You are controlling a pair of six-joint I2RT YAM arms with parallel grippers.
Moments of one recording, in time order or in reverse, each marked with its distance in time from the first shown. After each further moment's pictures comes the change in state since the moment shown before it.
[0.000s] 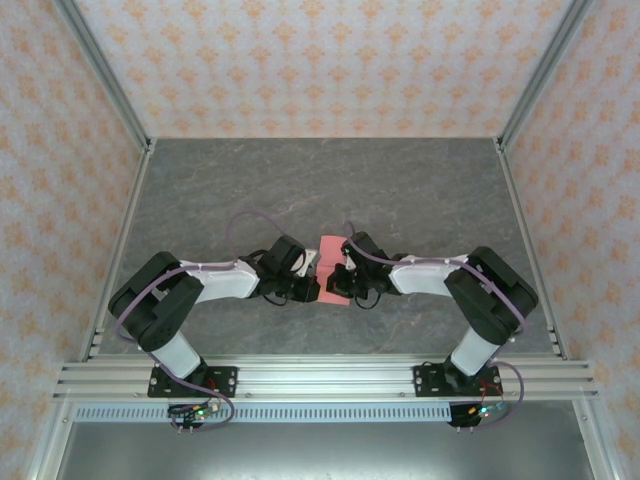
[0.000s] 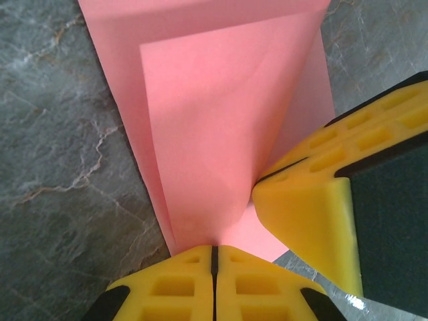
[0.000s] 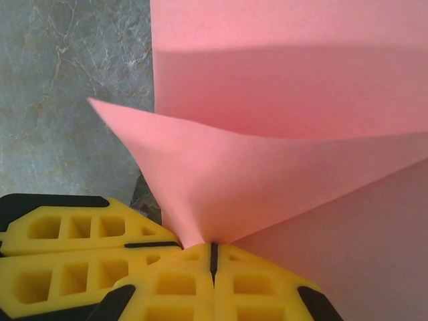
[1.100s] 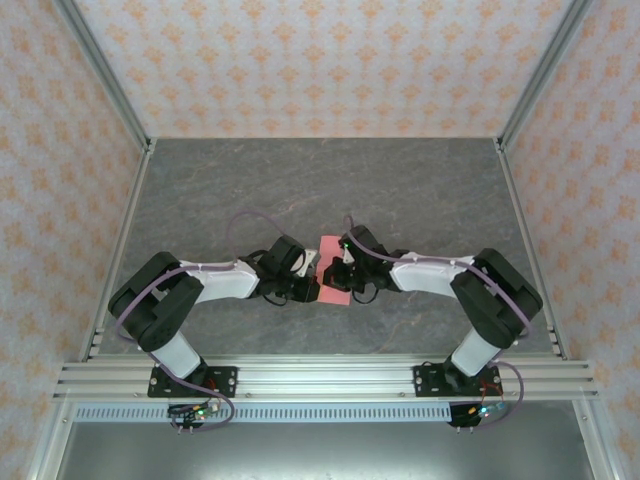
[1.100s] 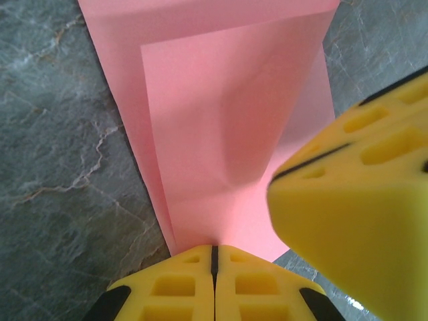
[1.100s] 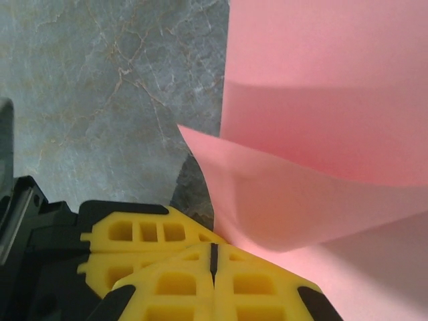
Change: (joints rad) left arm 0.000 -0.001 -0.002 0.003 0.000 0.000; right arm 0.000 -0.023 0.046 -0.012 0.003 -0.002
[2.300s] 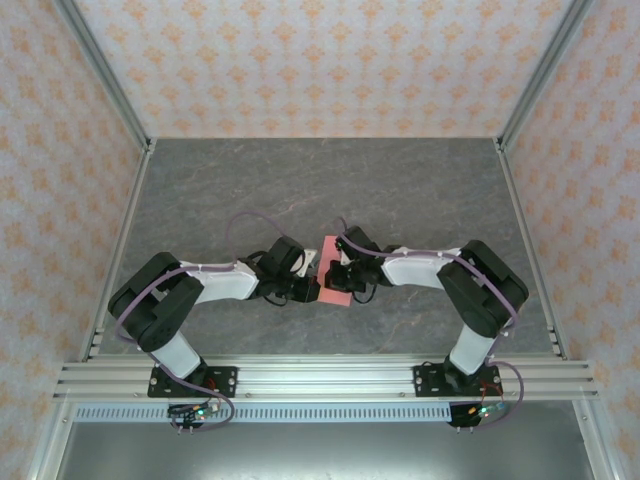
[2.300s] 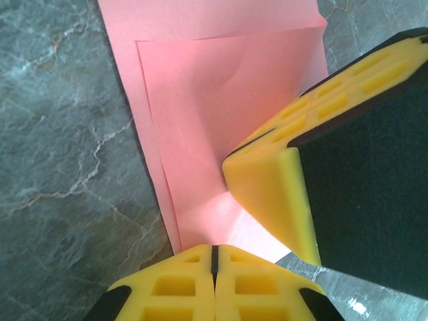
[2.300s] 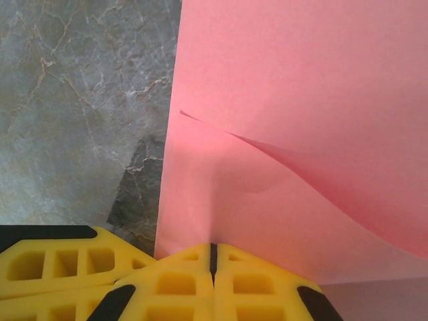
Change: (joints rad) left arm 0.000 -0.002 -0.016 0.036 -0.003 0.000; right arm -0.011 0.083 0.058 -0.108 0.057 -0.130
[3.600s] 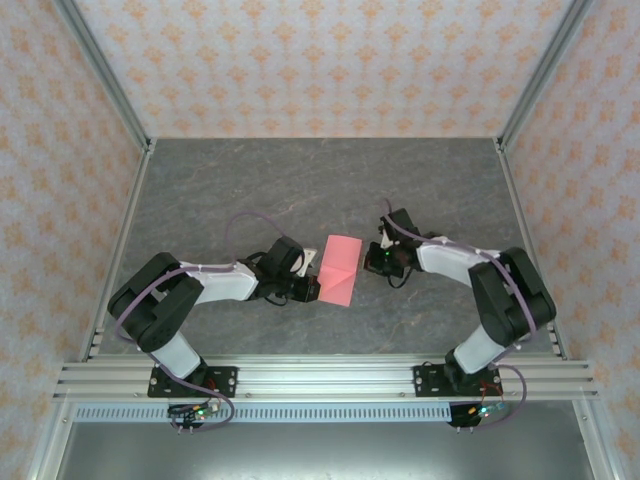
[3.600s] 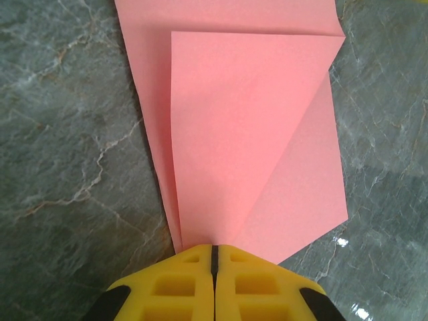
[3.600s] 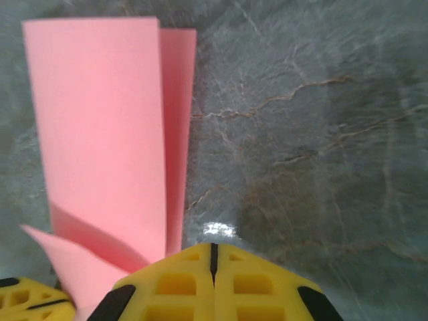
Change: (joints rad) left arm -0.001 -0.005 -0.011 0.022 -0.007 0.000; right arm -0.285 -0.159 -0.045 -0.155 0.032 -0.136
